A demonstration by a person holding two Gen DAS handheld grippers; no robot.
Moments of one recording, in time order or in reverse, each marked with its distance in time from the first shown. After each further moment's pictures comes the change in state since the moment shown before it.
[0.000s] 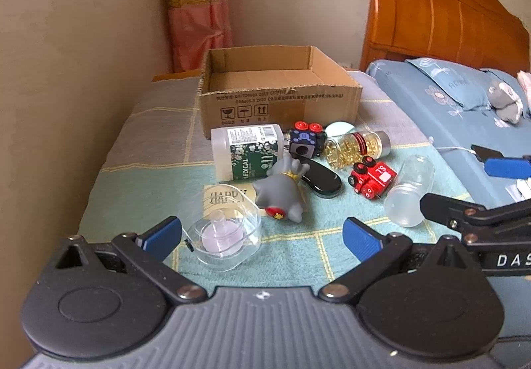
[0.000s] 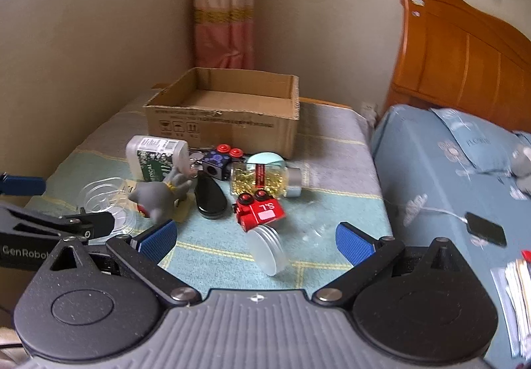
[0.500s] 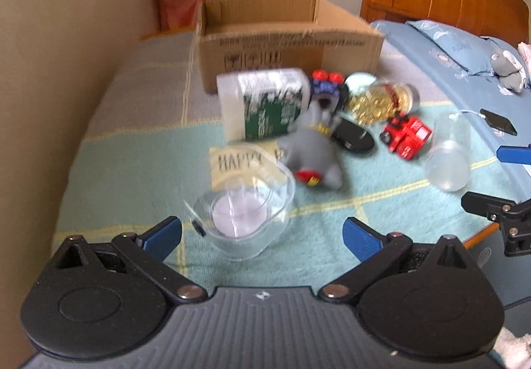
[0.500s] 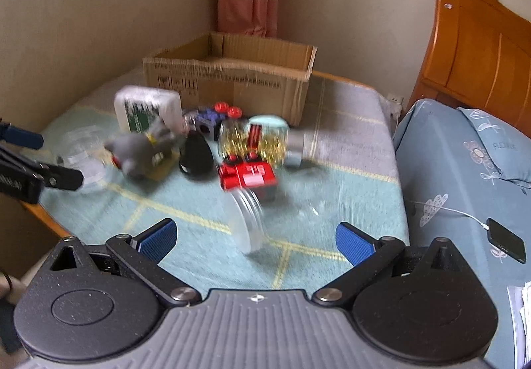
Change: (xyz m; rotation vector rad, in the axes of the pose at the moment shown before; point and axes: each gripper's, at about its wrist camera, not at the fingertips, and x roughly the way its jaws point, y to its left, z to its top) left arm 0.061 0.029 -0.014 0.042 0.141 -0.052; right arm 0.056 -0.038 -0.037 -0.086 0.075 0.080
